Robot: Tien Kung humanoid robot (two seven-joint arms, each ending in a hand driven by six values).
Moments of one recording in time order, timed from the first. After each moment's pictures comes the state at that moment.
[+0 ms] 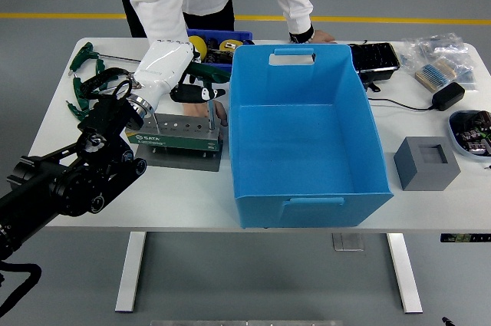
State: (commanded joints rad) left arm -0.77 0.17 -0.68 -0.83 1.99 0.49 0.01; right arm 0.17 -0.17 0.14 0.23 -0.02 -0.25 0.04
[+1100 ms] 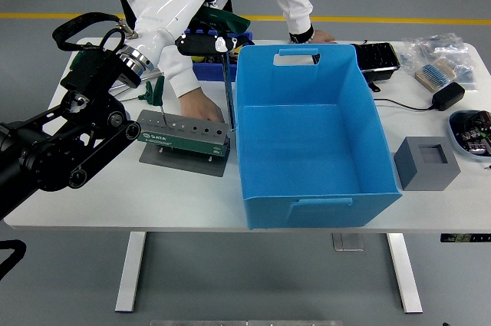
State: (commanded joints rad) left arm -0.85 0.26 -0.77 -1.14 1.92 0.39 -0.01; right arm 0.16 -0.17 0.14 0.22 -0.03 -0.25 0.04
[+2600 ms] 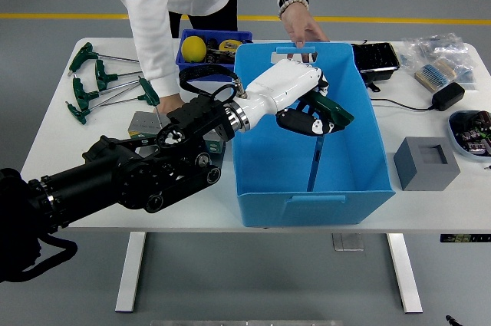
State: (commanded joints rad) left arm -1.00 0.00 -0.28 -0.89 1.61 0.35 -0.14; right arm 0.18 -0.18 0.17 0.23 -0.08 -0.25 0.02
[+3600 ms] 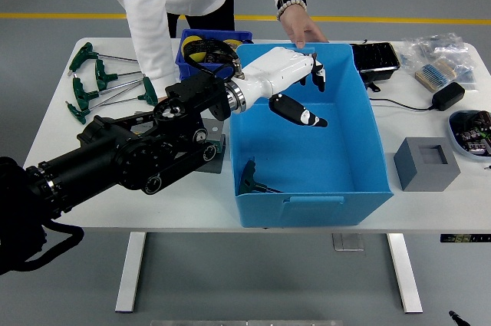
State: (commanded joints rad) left arm -1.01 0.01 -0.46 -0.90 1.79 0.18 -0.07; right arm 0.19 -0.19 0.16 0.23 -0.05 -0.26 0.04
